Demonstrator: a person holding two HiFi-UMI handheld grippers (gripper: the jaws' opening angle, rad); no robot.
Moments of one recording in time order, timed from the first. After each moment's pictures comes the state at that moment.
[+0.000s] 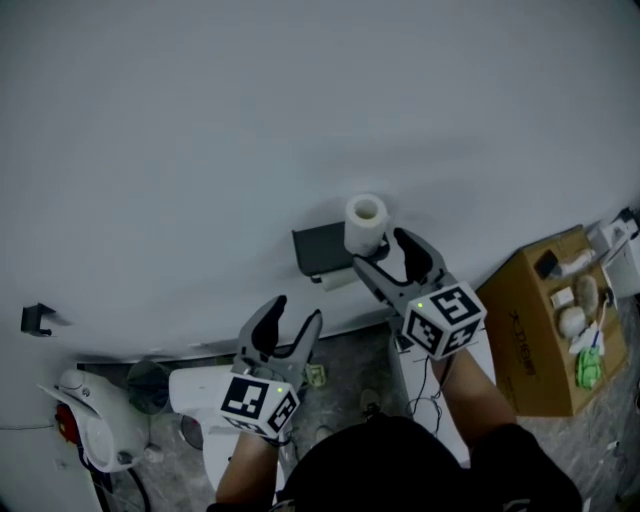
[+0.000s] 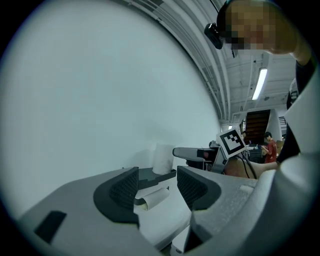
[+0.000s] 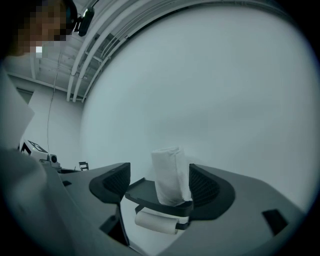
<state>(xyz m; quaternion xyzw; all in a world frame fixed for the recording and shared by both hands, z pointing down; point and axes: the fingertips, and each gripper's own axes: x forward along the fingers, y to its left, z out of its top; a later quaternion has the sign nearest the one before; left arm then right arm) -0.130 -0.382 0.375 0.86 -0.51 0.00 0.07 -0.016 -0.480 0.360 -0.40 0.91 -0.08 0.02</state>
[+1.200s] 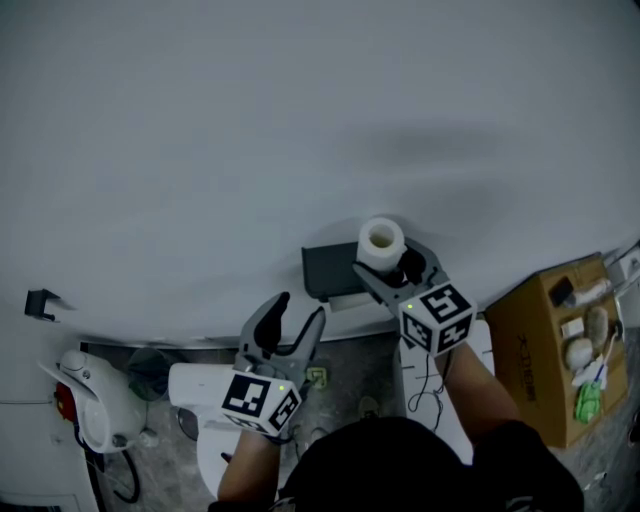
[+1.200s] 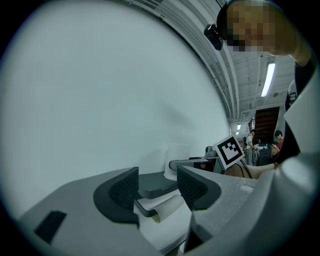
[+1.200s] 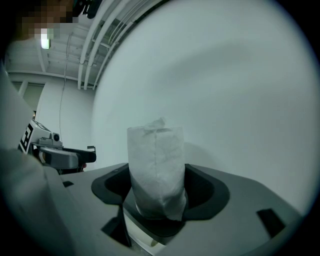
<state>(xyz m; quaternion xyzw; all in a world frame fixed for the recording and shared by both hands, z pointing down) -0.132 -0.433 0.379 0.83 -0.55 -0.01 0.07 -0.041 -0.538 0.396 -0.33 0.94 -0.06 -0.06</state>
